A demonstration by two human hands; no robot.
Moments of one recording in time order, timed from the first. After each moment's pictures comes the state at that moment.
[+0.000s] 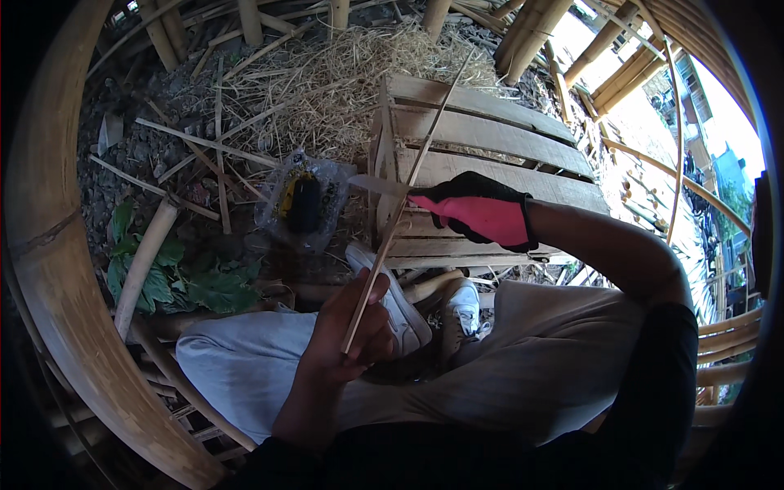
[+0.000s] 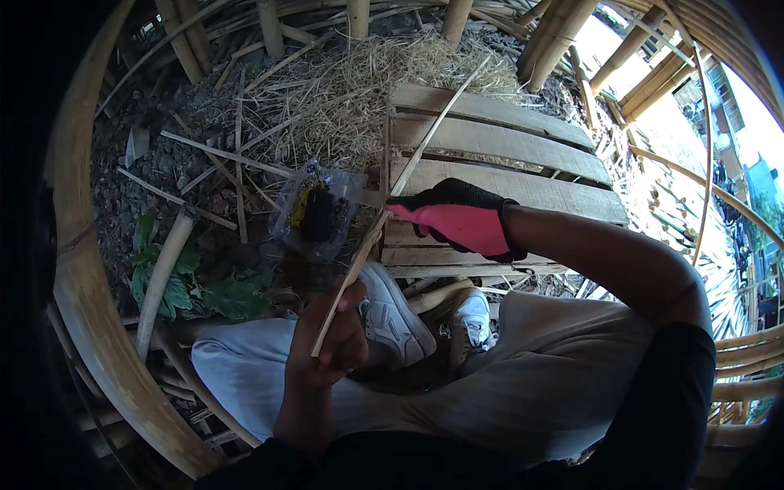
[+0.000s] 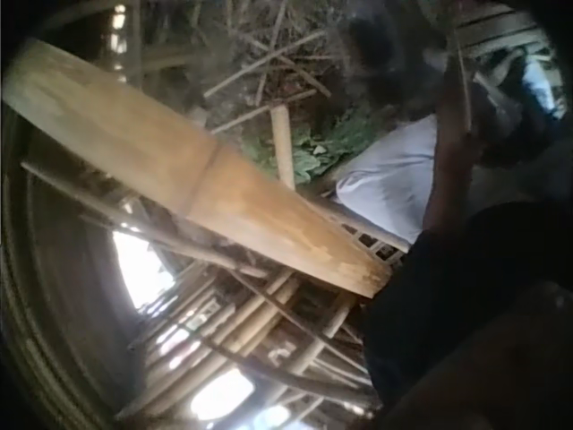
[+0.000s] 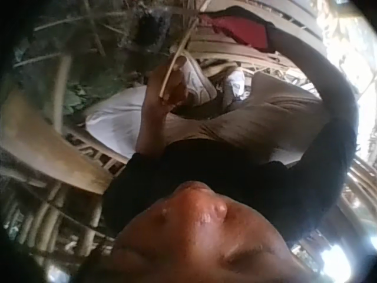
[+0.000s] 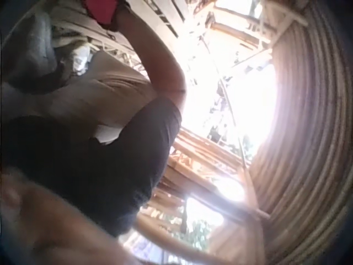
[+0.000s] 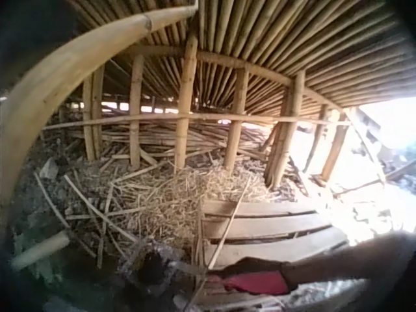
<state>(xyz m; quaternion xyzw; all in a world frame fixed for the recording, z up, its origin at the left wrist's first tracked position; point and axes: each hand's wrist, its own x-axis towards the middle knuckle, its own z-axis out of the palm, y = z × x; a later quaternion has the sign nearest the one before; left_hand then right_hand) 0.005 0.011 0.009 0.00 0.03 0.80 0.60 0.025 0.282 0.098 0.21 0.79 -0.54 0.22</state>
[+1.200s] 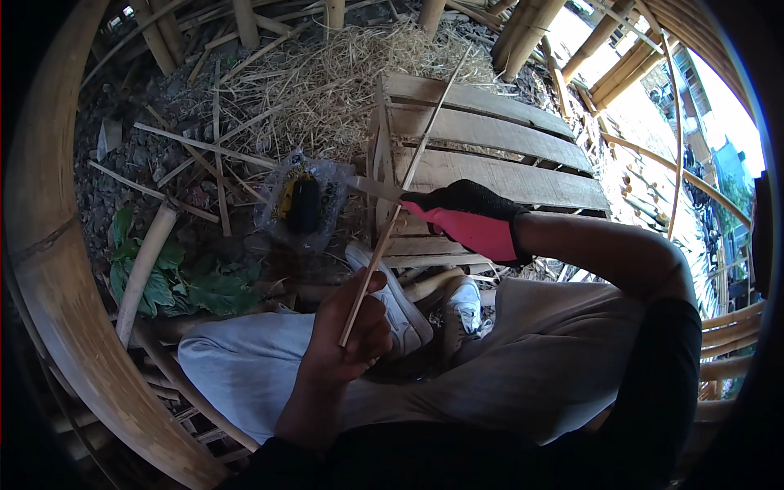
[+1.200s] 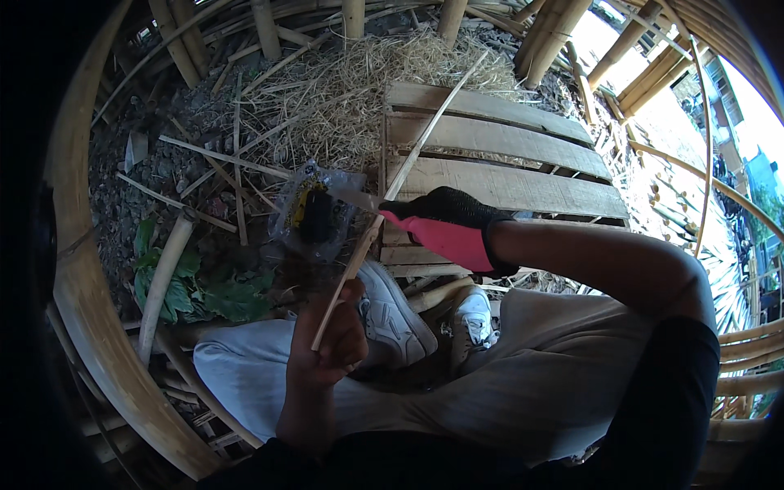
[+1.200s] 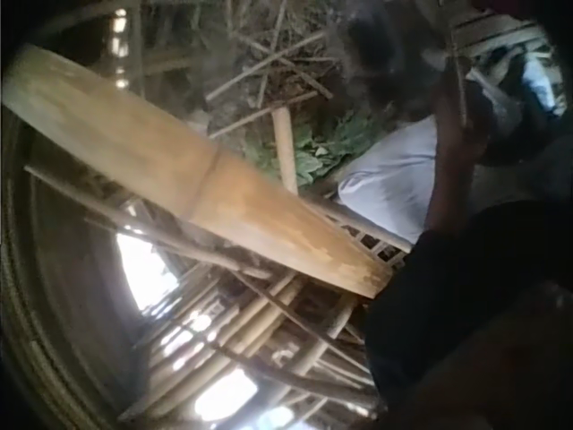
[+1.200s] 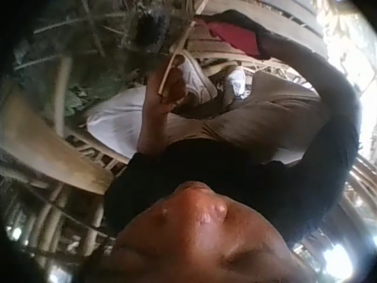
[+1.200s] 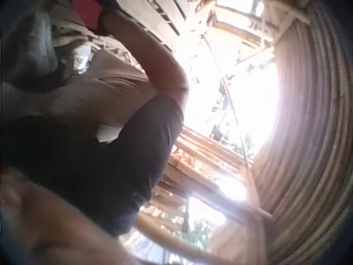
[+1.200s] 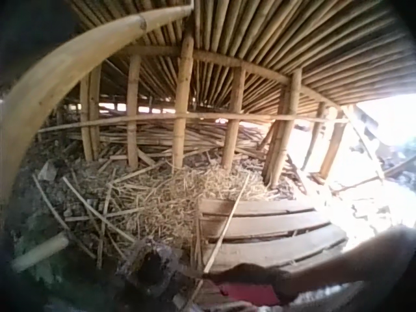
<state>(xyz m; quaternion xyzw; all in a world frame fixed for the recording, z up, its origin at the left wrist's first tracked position) 0.003 0.010 0.005 -0.02 0.11 0.80 0.60 0.029 0.264 0.092 0.20 0.84 -0.46 0.22</state>
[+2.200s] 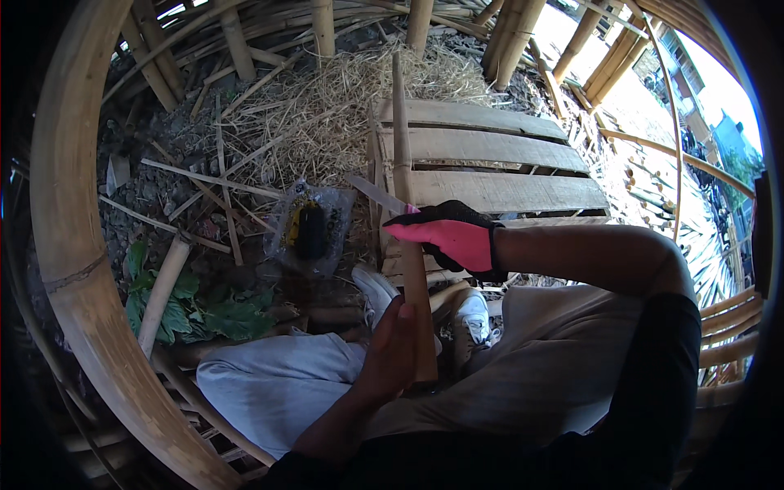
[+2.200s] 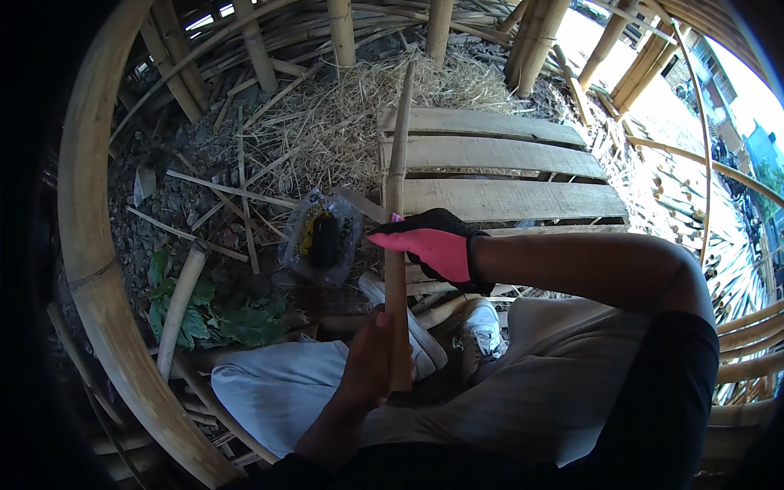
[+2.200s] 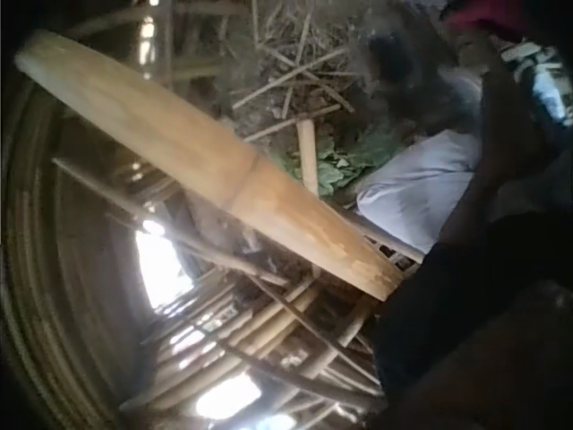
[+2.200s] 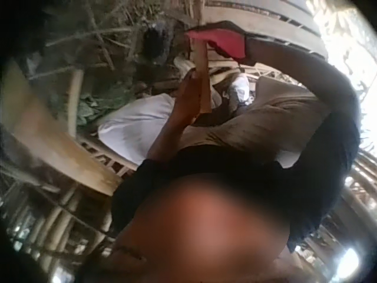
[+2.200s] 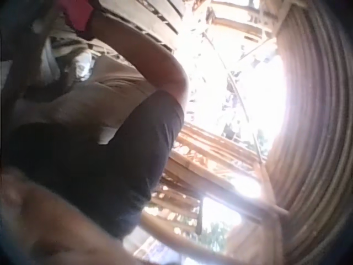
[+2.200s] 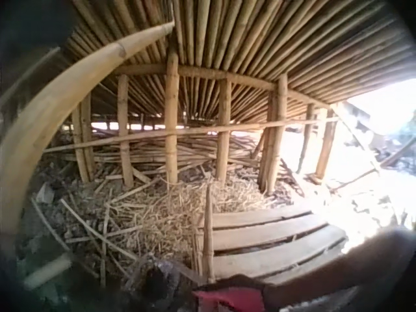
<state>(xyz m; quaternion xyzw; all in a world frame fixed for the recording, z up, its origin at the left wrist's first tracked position) 0.054 0.042 0.009 0.12 0.54 0.71 0.43 0.031 0.251 0.084 0.26 0.72 -0.63 0.16</state>
